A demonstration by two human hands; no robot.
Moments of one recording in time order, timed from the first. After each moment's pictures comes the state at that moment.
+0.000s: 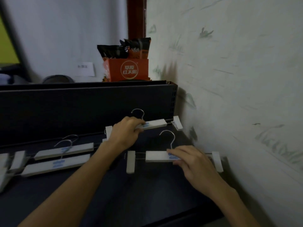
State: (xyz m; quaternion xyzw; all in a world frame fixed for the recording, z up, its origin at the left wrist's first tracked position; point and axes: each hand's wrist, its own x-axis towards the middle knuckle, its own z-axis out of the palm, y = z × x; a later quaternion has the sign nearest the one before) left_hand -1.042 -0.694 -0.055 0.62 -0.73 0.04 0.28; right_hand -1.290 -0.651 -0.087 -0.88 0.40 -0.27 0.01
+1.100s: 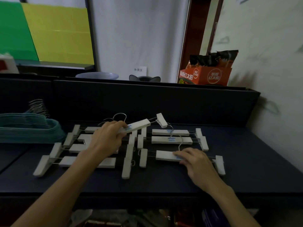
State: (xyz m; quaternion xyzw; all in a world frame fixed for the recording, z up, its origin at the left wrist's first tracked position) left_hand -0.762 -0.422 -0.052 0.76 -0.58 0.09 0.27; right_hand -1.044 -0.524 -0.118 -0.91 0.32 -0.28 0.02
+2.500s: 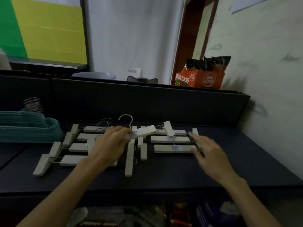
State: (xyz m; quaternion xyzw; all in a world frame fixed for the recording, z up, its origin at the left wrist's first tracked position) left_hand -0.768 -0.398 -0.063 0.69 -0.65 0.11 0.30; right_hand -1.064 -0.514 -0.077 -0.87 0.37 -0.32 0.01
